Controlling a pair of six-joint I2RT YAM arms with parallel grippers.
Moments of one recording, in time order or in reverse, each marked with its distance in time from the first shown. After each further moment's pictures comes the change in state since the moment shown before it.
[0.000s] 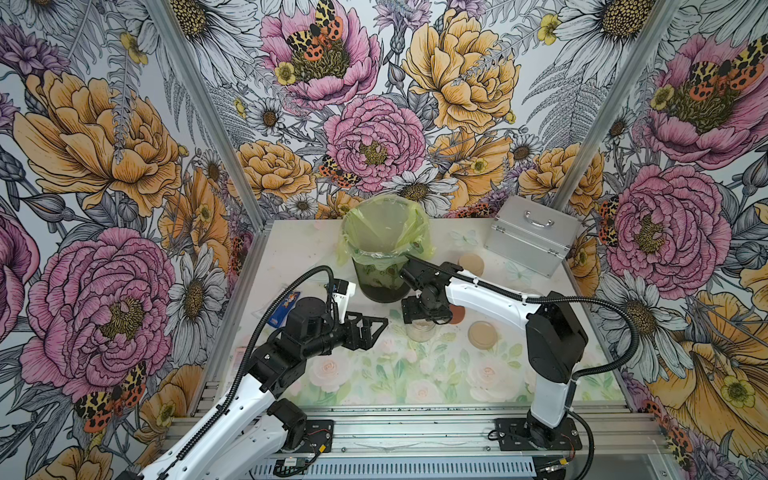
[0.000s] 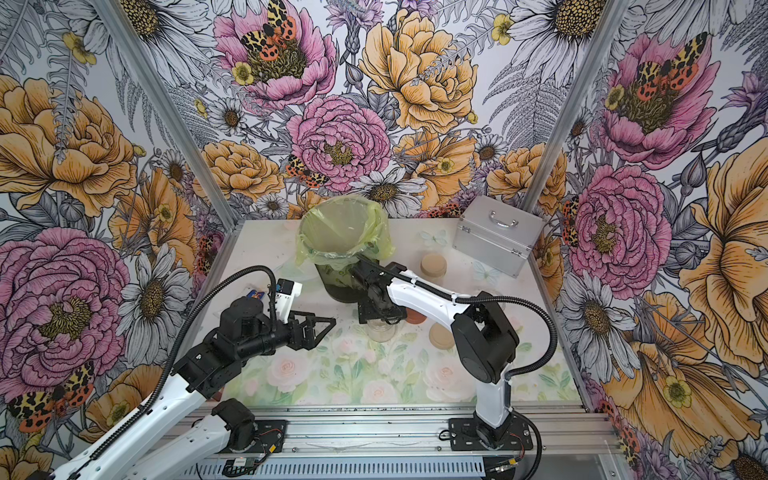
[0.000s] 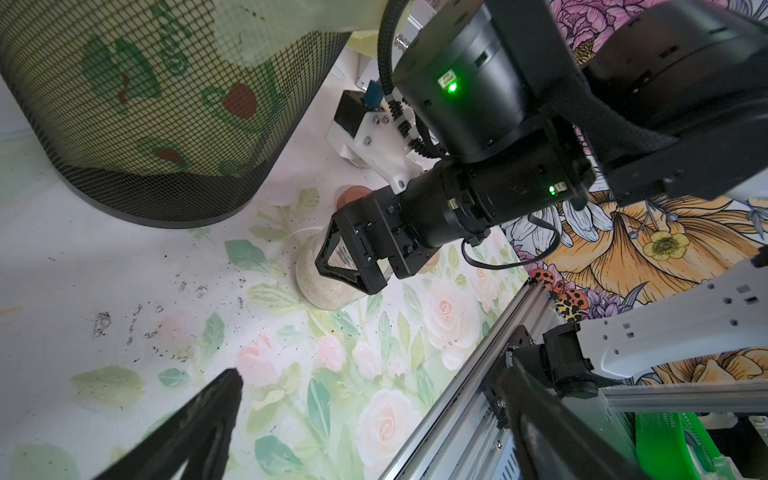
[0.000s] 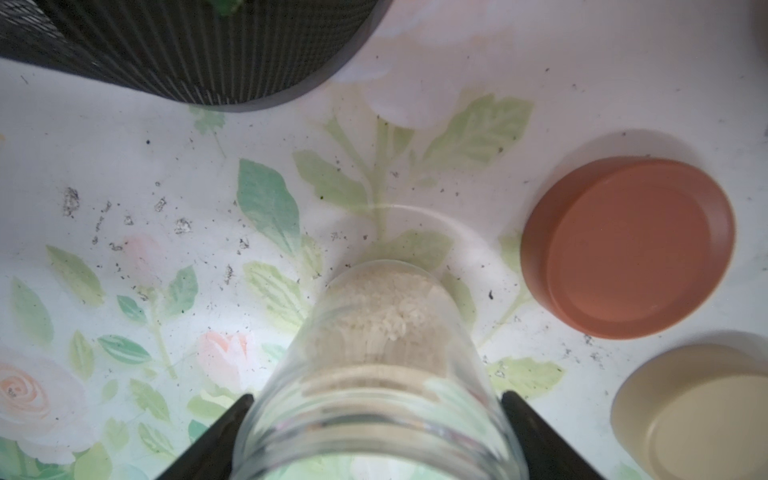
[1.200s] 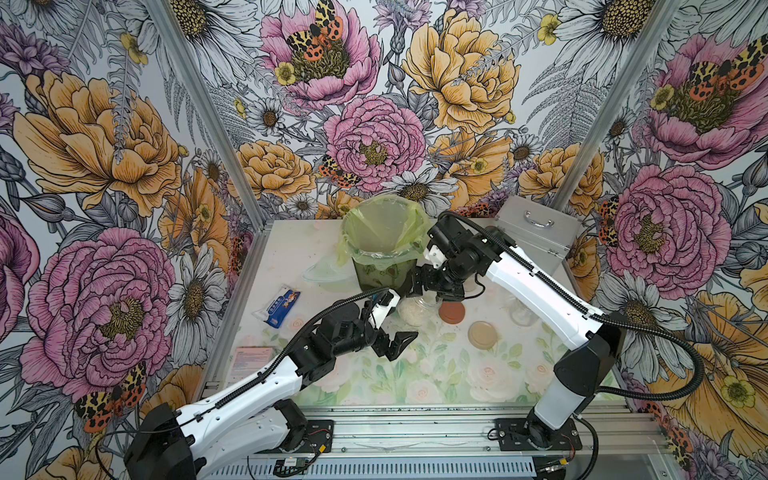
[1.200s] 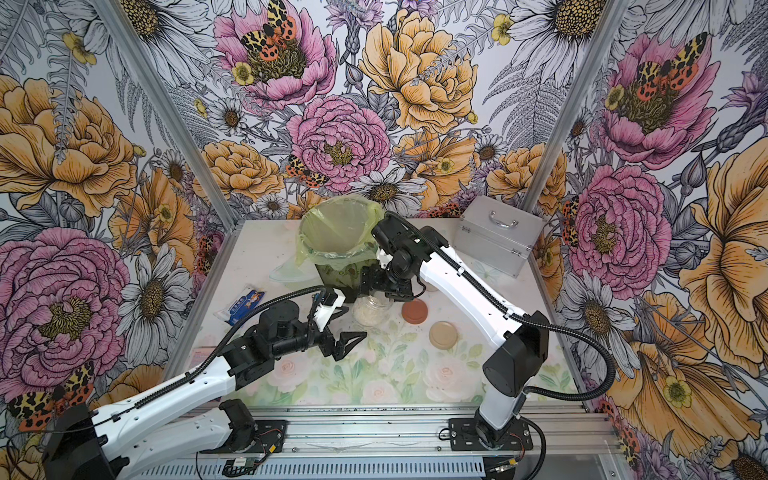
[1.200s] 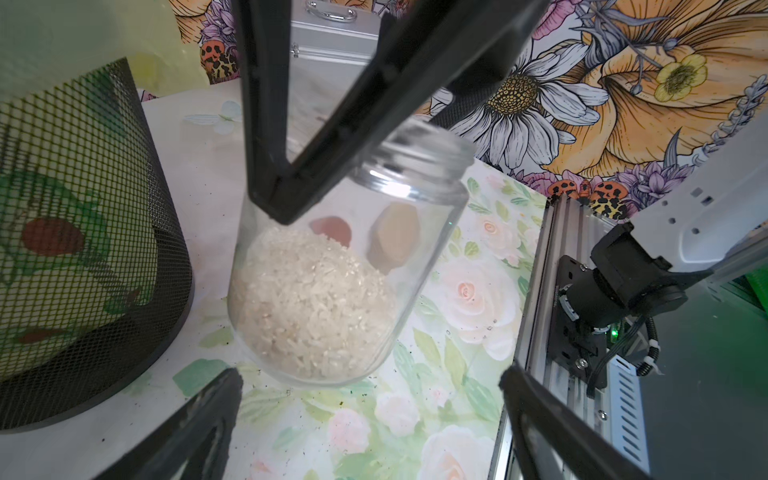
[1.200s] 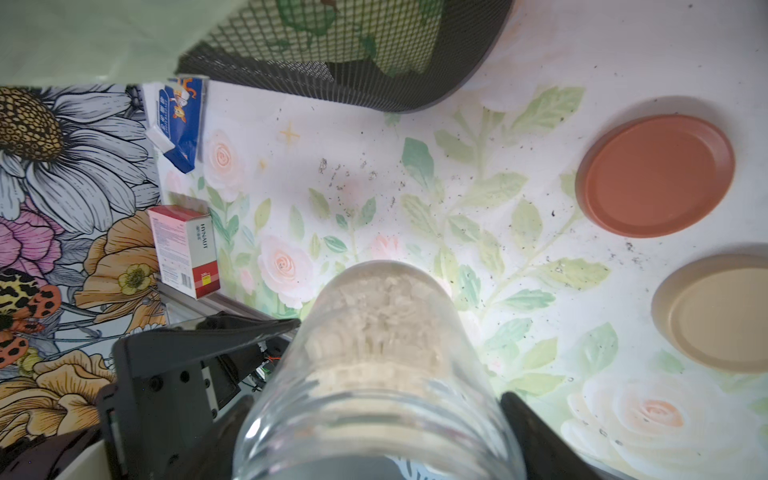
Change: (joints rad) left arm -0.215 0.264 -0.058 0.408 -0.050 0.399; right arm -0.113 -0.161 0.334 -0.313 -0.352 0.019
